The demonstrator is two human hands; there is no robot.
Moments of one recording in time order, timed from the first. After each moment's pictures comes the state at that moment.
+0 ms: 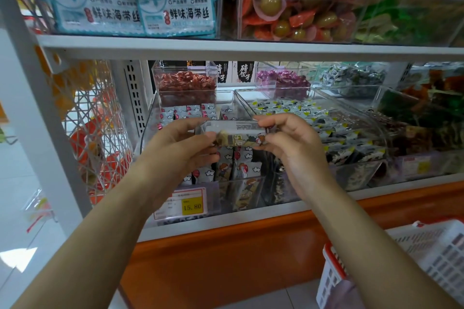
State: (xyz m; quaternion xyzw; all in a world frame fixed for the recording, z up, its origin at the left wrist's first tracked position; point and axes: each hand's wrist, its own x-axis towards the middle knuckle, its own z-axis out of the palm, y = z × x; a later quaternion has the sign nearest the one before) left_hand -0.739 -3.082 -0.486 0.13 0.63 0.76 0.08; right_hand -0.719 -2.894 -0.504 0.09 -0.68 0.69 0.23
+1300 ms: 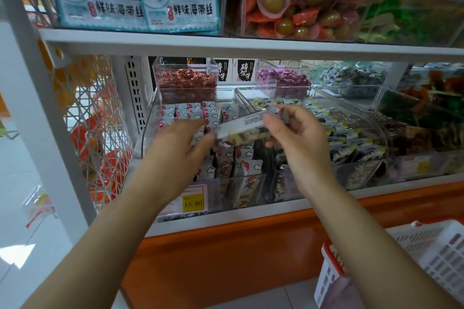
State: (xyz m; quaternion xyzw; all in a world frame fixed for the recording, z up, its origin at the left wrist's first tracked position) left_hand -0.742 -3.087 -0.496 0.20 0.91 0.33 -0.17; right_hand -0.716 -2.895 -0.500 0.08 -0.71 0.64 0.29
